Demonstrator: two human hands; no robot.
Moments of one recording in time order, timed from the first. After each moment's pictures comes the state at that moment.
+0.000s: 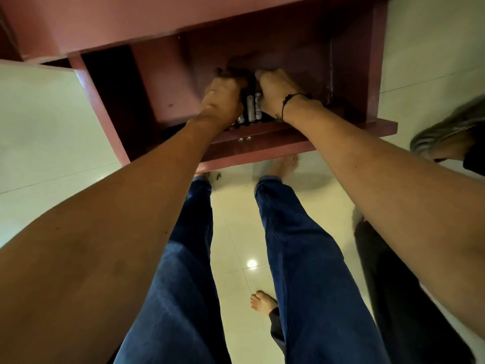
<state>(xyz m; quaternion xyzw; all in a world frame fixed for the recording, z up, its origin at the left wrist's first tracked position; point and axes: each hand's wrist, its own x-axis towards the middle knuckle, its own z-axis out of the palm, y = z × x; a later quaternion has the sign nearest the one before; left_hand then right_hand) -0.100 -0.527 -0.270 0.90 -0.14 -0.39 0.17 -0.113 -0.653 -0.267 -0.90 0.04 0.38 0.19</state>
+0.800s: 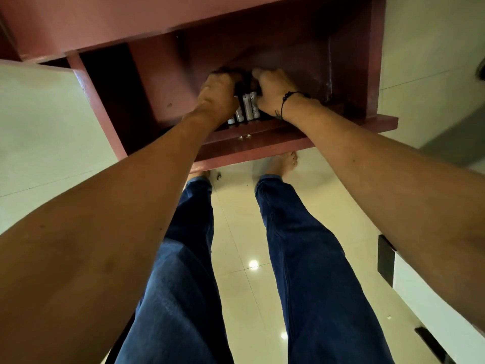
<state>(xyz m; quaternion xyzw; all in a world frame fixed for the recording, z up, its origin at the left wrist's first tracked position) -0.096 -0.520 -0.278 0.89 -0.12 -0.38 0.22 -0.117 -0.652 -0.270 -0.90 0.06 0.38 0.23</state>
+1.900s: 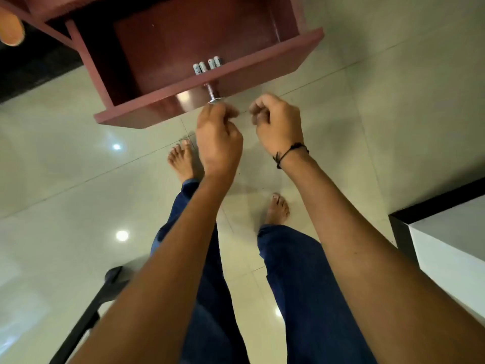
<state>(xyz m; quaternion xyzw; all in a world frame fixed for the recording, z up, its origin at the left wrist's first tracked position) -0.311 -0.535 -0.140 0.91 -0.02 -0.06 0.42 -0.325 -0.638 -0.146 -0.87 0.25 0.06 0.42</state>
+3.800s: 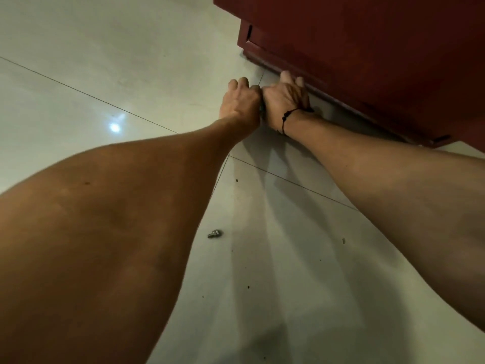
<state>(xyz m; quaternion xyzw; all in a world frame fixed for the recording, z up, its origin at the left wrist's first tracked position) -0.176 -0.413 -0.526 0.97 0.09 -0.05 0.21 -0.134 -0.497 -0.509 -0.95 -0.28 0.08 -0.11</state>
